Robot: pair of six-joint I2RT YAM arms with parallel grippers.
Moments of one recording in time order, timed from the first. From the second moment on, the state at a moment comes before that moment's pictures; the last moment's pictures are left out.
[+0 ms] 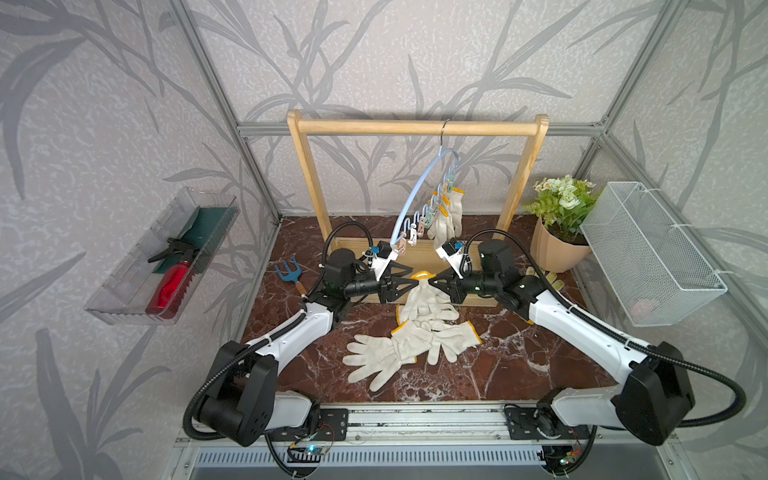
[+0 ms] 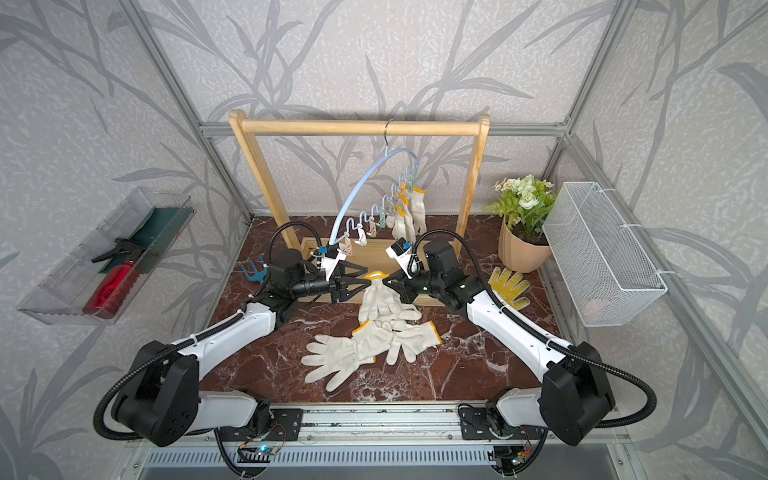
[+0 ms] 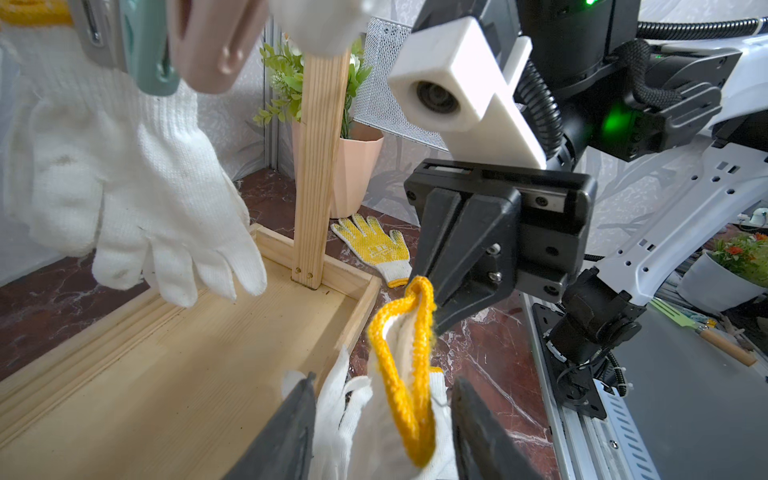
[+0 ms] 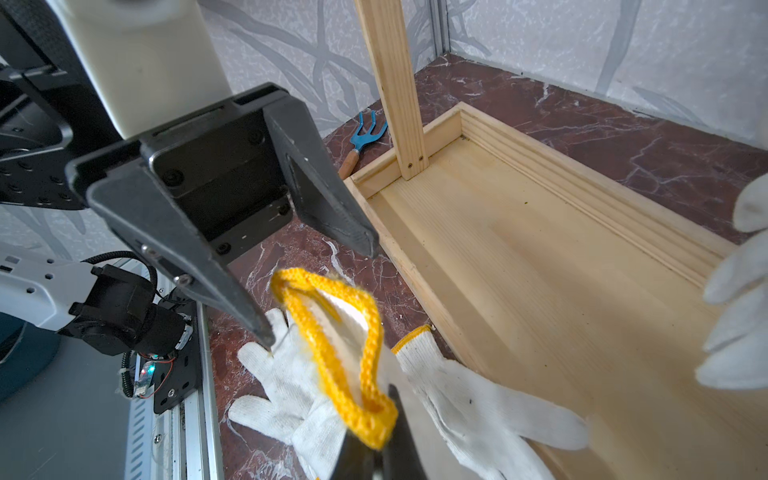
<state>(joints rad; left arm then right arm) -0.37 1.35 0.74 0.42 0.94 -0.07 0.56 1.35 1.01 -0.20 -0.58 0.03</state>
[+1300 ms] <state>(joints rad) -0.38 1.36 0.75 0.45 0.98 -0.11 0.52 1.41 0.94 0.22 -0.86 0.15</state>
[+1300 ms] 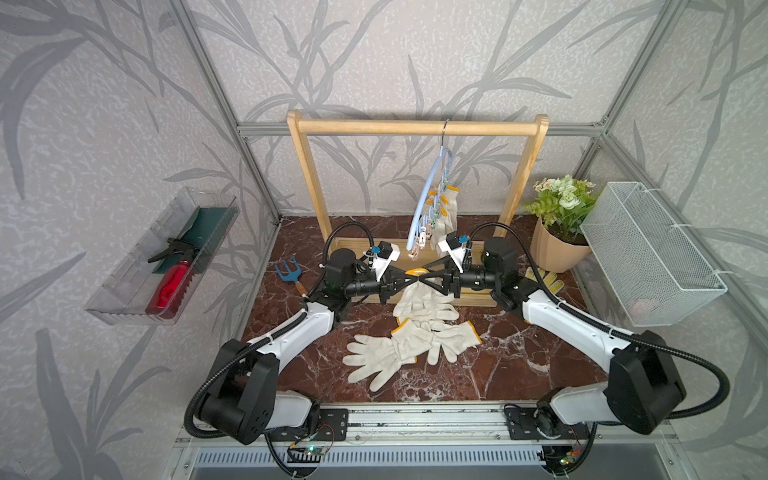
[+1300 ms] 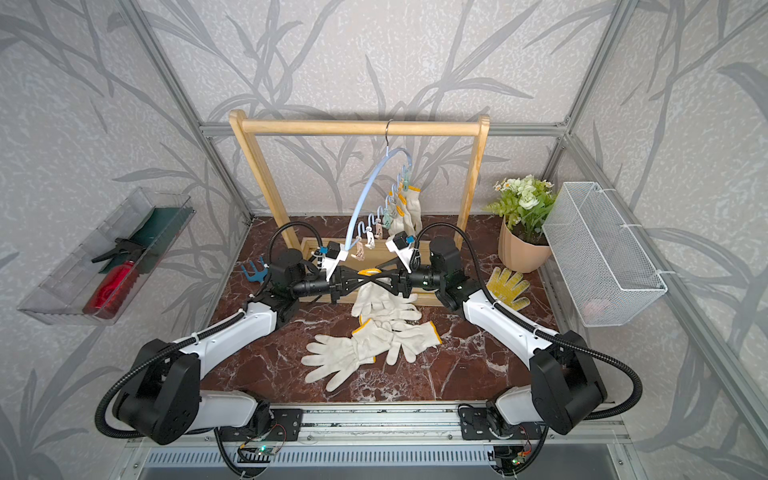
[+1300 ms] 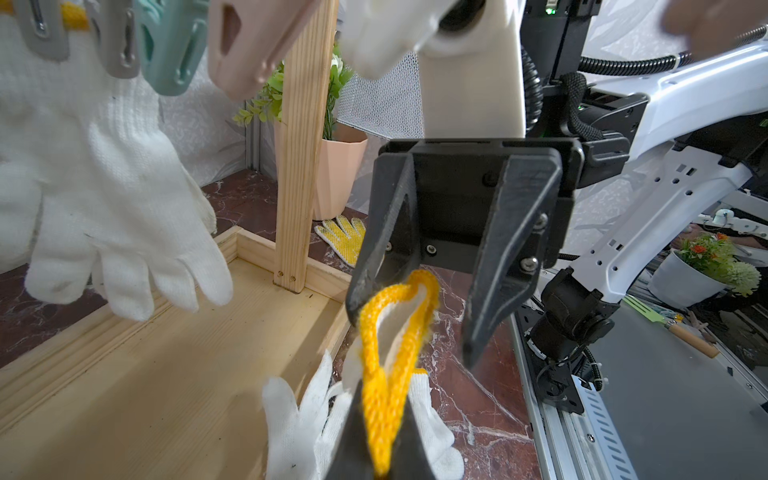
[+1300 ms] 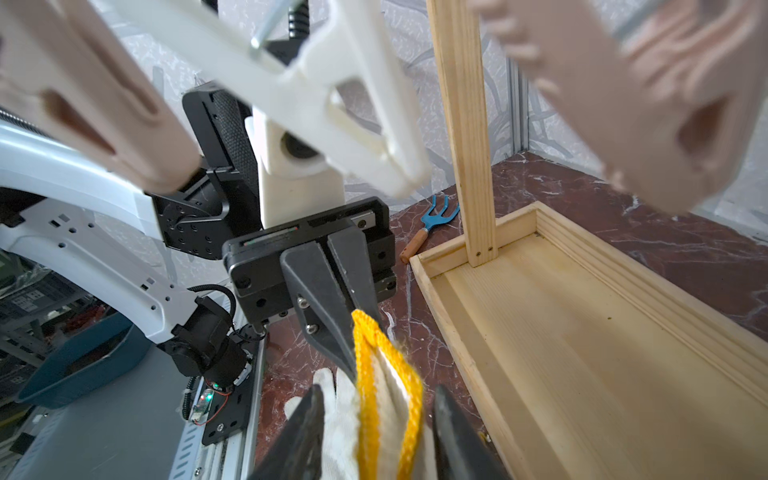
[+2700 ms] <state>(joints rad) -0.37 1.40 0.78 0.51 1.01 -0.16 0.47 1.41 0.91 0.26 -0.90 0.17</state>
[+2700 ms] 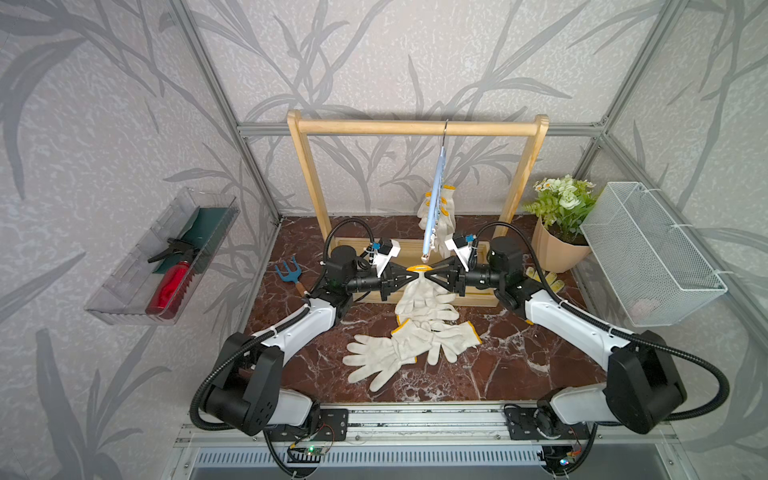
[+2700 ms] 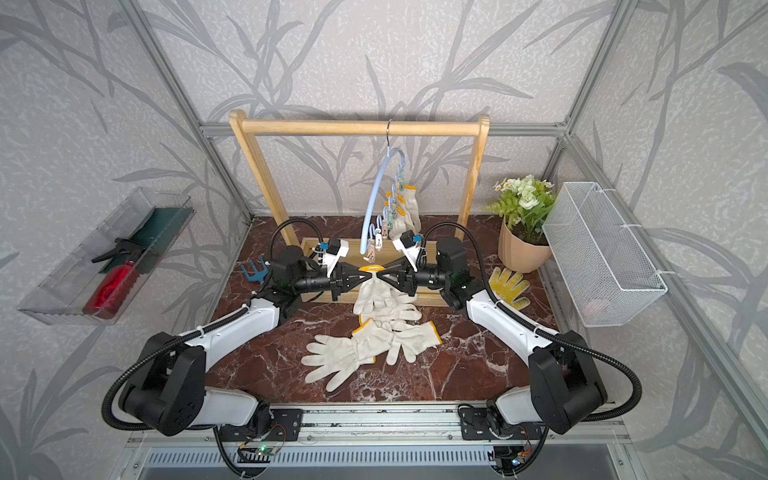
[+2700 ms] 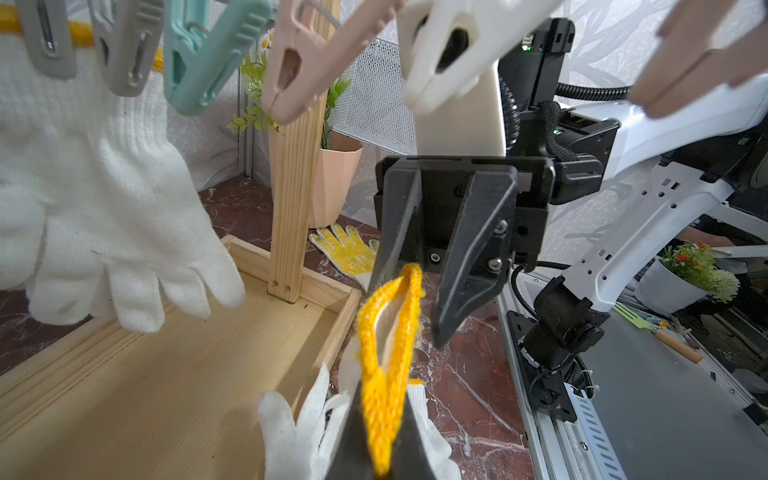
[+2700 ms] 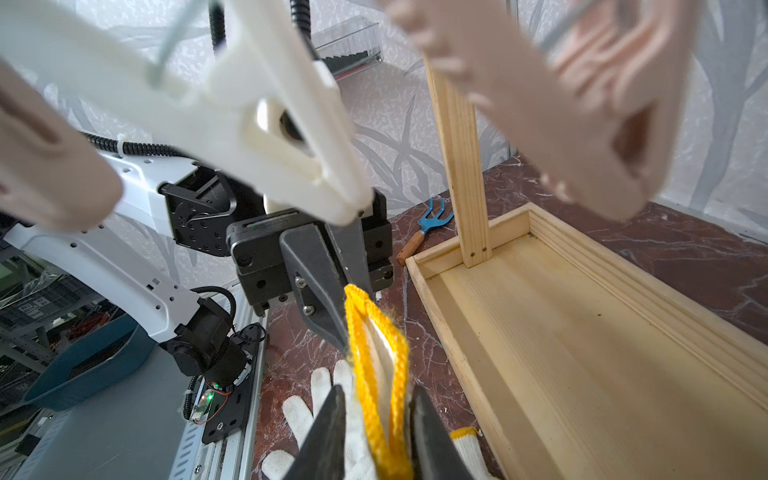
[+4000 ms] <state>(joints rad) -0.29 1.73 1.28 0.36 0.91 0.02 0.31 1.39 0.95 0.10 -0.55 0.12</state>
